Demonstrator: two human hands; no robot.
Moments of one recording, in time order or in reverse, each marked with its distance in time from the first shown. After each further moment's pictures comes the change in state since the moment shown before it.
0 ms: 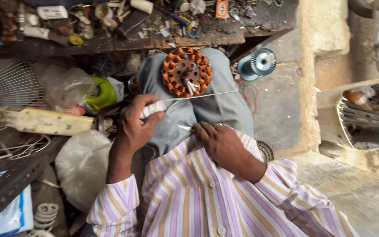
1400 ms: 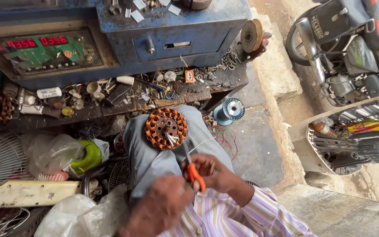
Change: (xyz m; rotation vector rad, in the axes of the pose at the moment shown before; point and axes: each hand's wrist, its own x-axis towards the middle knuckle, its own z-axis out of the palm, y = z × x) left_hand 0.001 0.103 0.006 0.285 -0.394 0.587; right_hand -0.005 0.039 -0.002 2.083 -0.104 0.321
